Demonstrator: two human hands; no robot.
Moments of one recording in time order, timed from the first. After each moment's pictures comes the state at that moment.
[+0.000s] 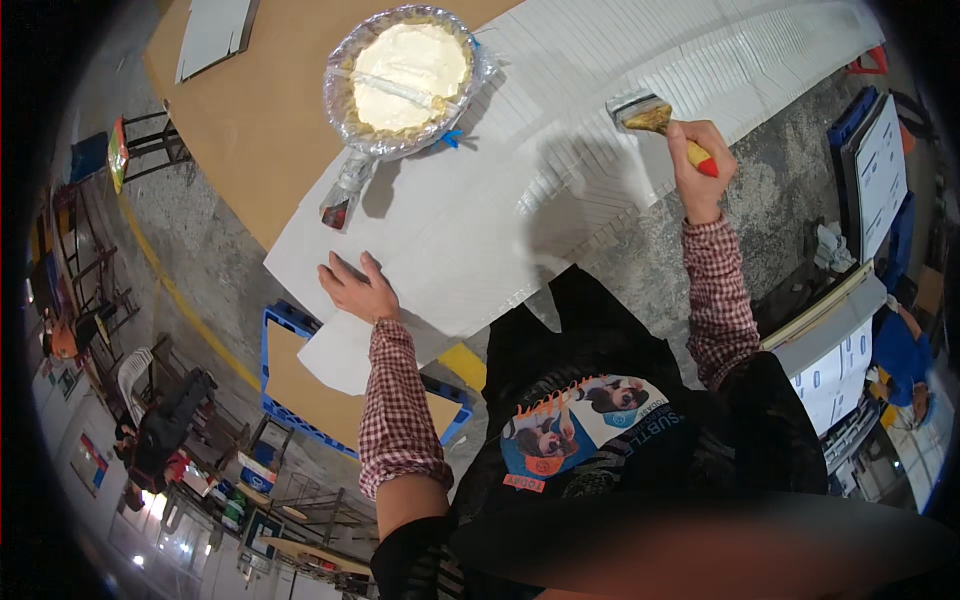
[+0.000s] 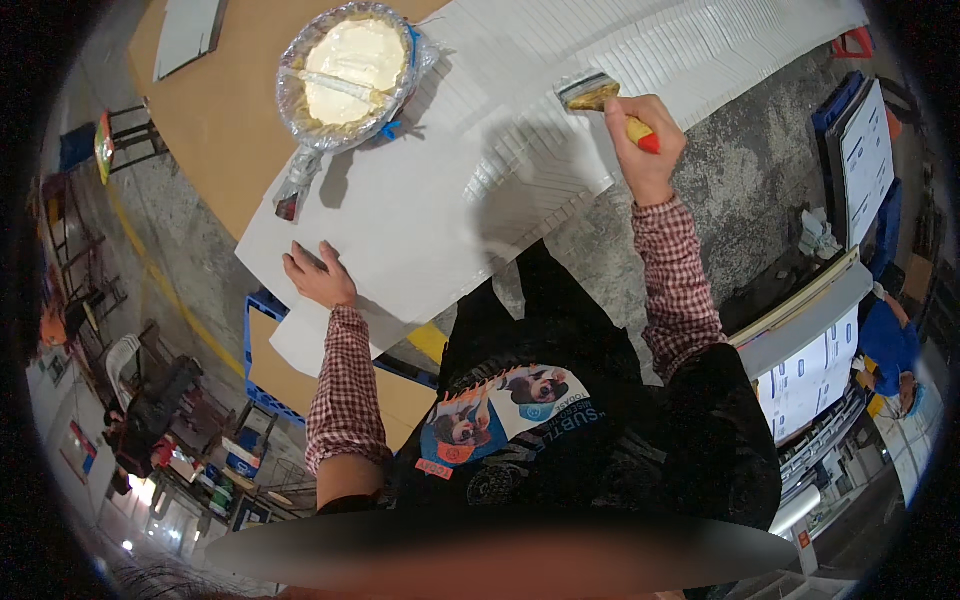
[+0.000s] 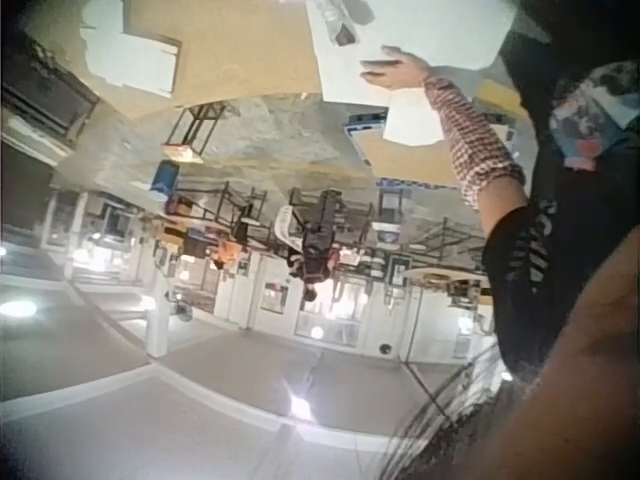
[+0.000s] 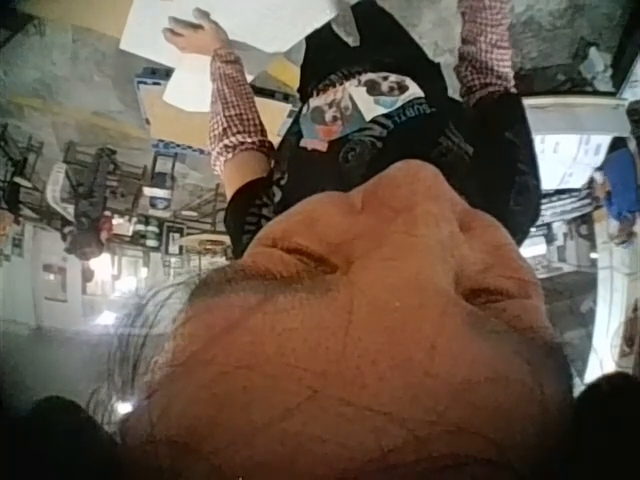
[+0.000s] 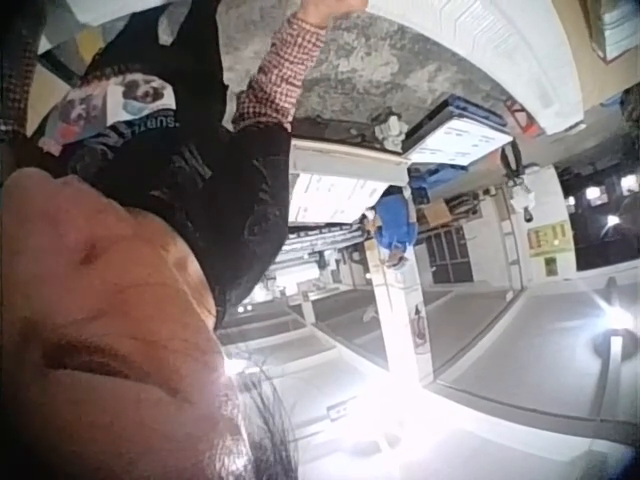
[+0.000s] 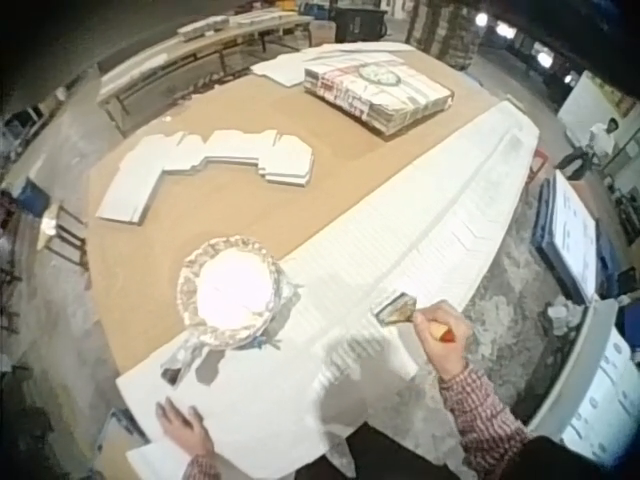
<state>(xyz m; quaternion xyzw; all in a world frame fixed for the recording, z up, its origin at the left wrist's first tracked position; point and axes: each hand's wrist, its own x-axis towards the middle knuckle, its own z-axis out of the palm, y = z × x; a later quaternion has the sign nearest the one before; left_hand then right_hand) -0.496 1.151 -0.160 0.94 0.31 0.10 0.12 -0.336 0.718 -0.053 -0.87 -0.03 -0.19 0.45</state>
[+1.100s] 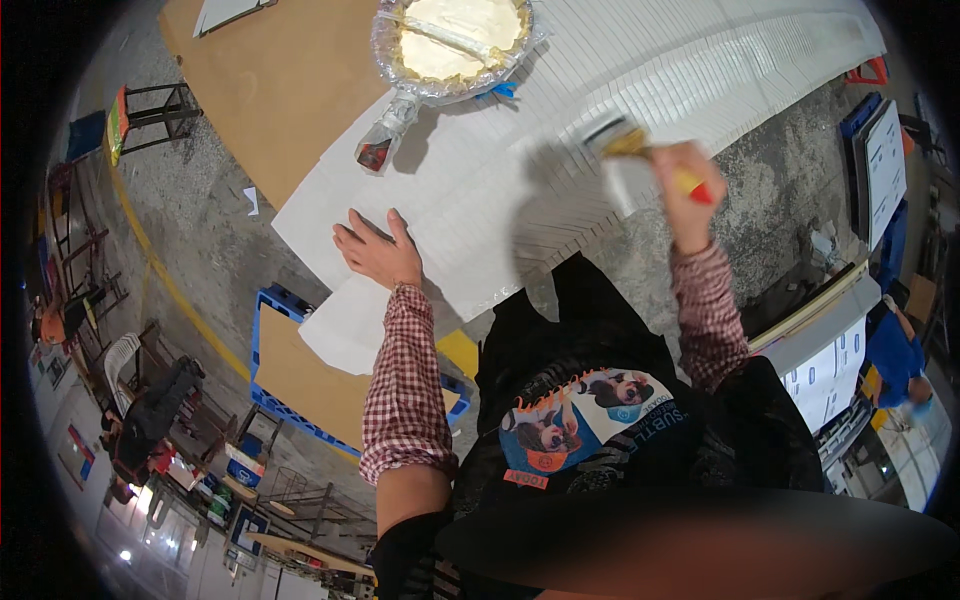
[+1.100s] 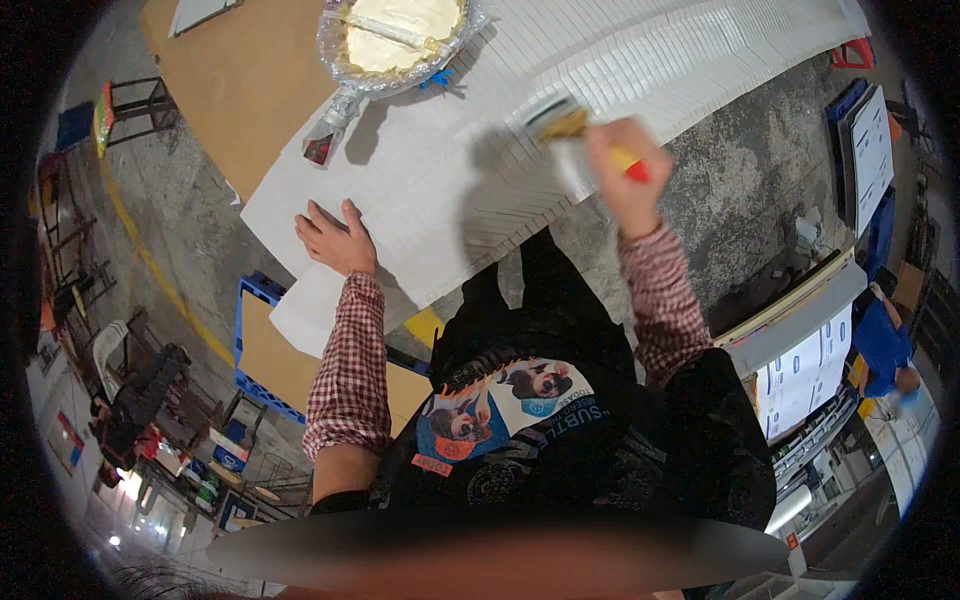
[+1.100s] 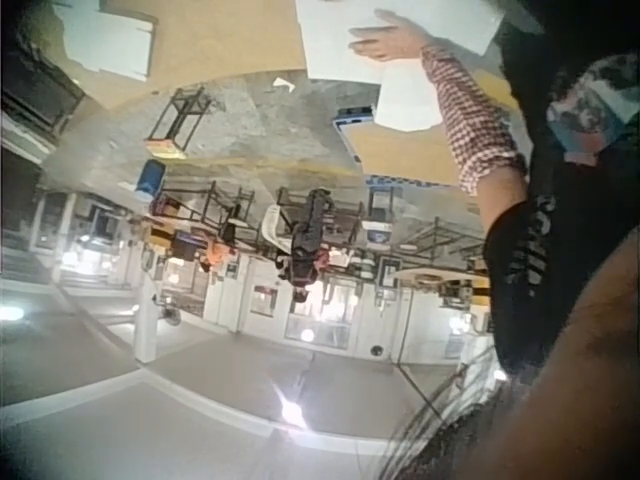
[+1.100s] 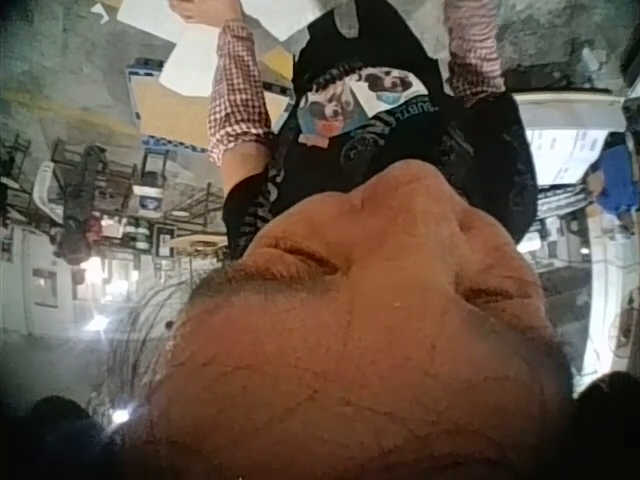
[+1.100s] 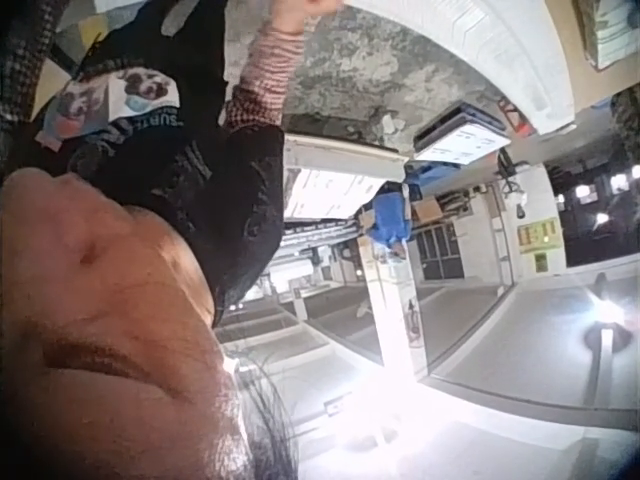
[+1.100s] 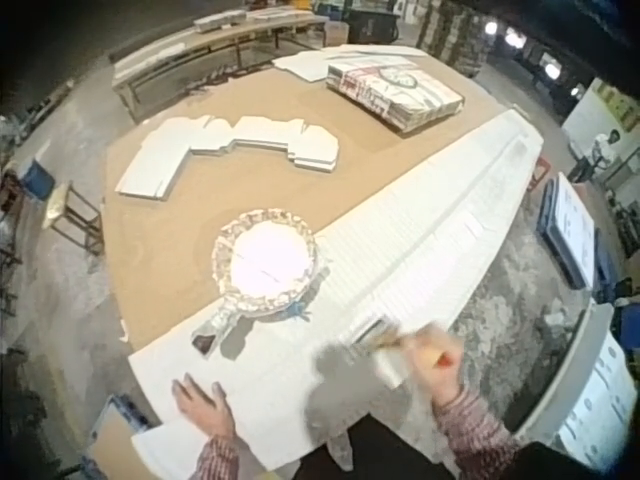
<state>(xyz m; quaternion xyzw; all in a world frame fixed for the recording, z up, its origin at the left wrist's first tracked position) -0.500 1.154 -0.166 0.94 0.31 0.06 0.12 -0.390 0.781 -0.048 -0.85 -0.13 -0.19 0.48</state>
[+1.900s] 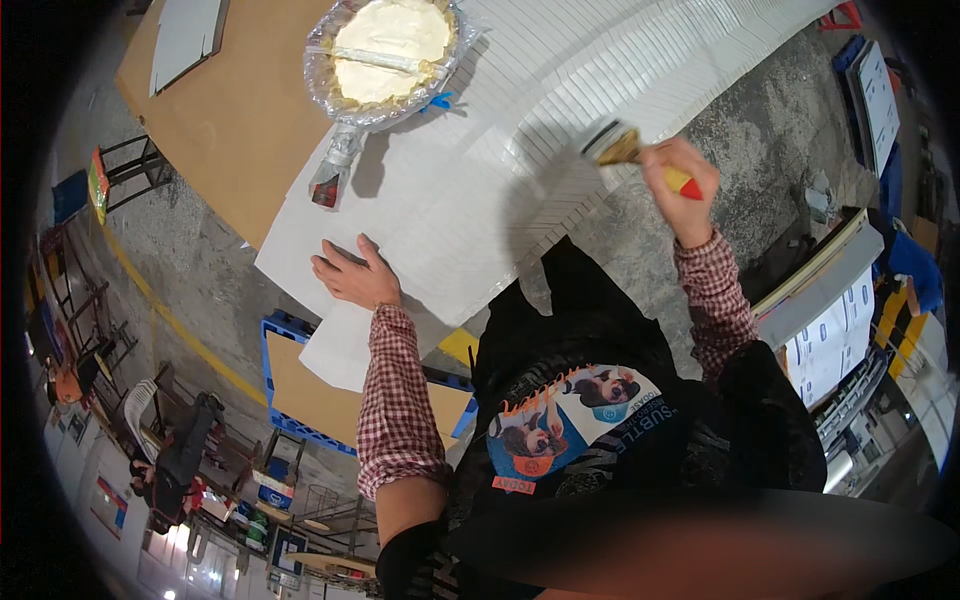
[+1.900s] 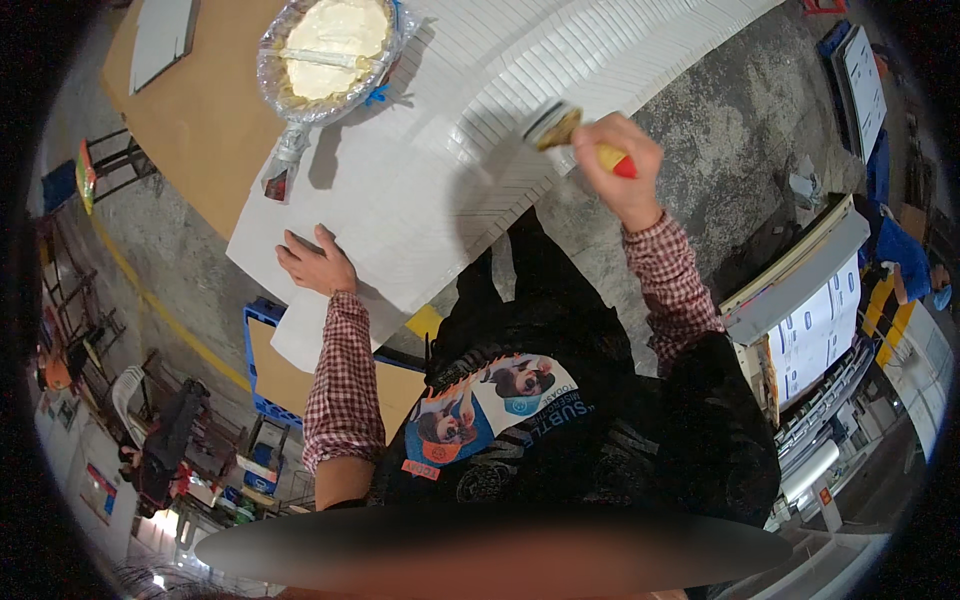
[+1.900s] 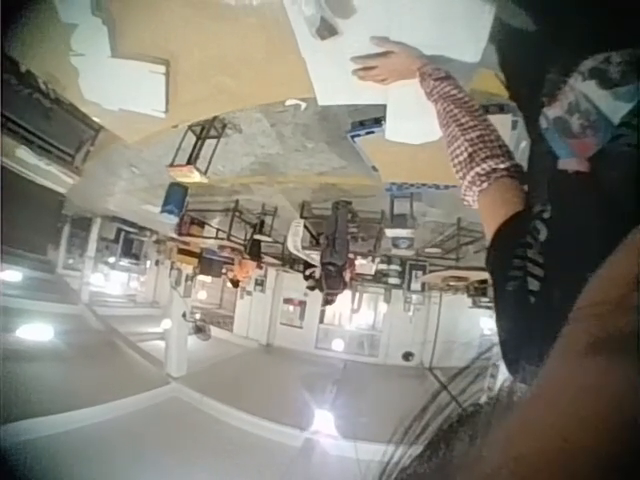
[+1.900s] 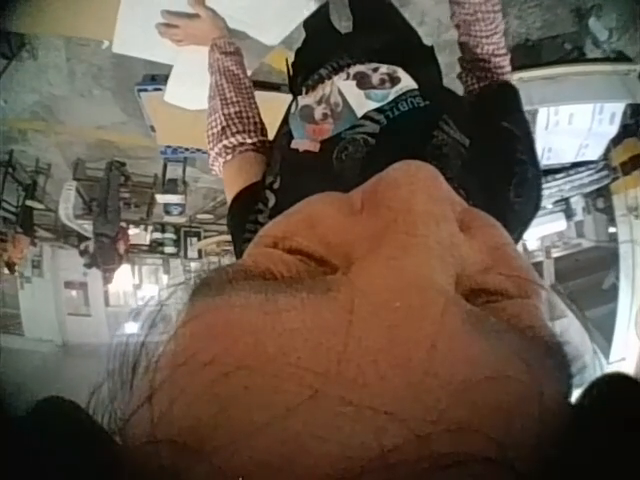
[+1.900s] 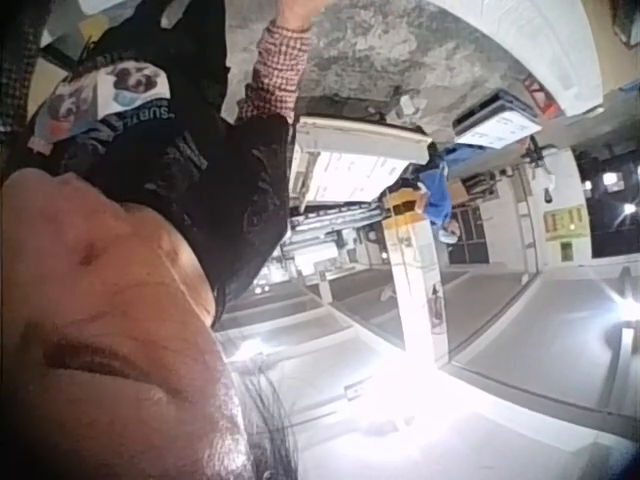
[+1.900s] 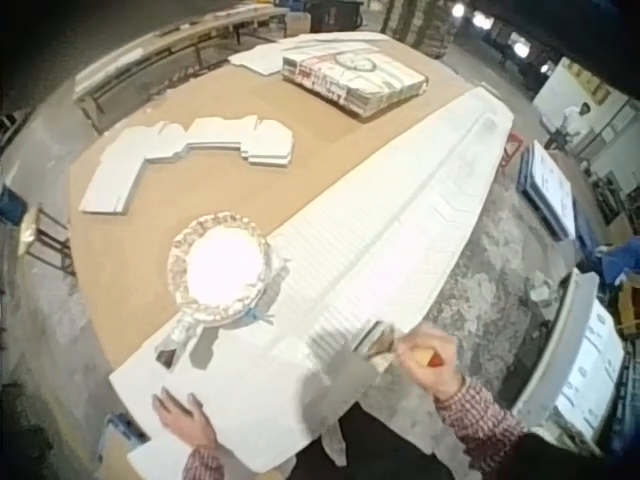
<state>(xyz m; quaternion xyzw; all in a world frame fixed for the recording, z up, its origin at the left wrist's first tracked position) -0.499 1.150 -0.158 0.94 0.31 0.05 0.12 -0.407 0.737 -0.036 -0.88 -0.09 -0.14 0.45</state>
